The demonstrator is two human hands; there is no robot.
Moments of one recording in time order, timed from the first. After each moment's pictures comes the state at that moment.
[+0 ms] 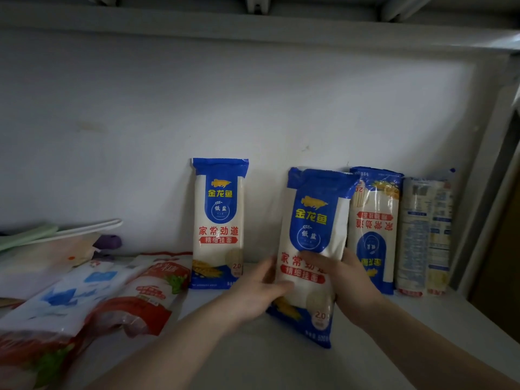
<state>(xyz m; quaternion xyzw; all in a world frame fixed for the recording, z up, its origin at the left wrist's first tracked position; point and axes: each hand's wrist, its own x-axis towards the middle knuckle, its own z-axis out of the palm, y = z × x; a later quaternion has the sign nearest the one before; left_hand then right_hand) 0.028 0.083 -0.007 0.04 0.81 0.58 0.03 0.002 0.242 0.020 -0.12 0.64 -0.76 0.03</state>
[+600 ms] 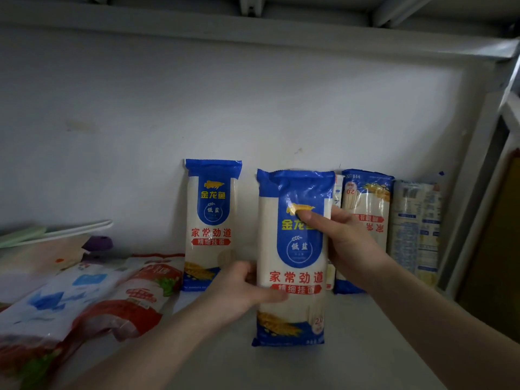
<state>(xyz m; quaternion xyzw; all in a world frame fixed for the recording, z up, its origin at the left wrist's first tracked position) 0.046 0.076 0.013 0.05 0.80 0.59 -0.01 -0.002 0.249 0.074 -0.21 0.62 -0.76 0.08</state>
